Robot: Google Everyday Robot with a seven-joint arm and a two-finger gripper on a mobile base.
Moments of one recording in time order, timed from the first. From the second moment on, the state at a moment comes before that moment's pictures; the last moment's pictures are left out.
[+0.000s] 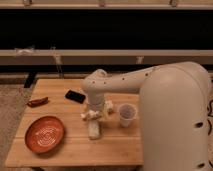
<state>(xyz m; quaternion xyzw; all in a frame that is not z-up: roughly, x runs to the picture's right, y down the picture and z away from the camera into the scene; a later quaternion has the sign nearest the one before) -0.057 0.149 0.806 -0.27 -0.25 -0.56 0.74</state>
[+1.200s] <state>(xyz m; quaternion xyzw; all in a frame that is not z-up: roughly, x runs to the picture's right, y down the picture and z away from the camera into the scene) -0.057 0.149 0.806 -0.27 -0.25 -0.56 0.74</state>
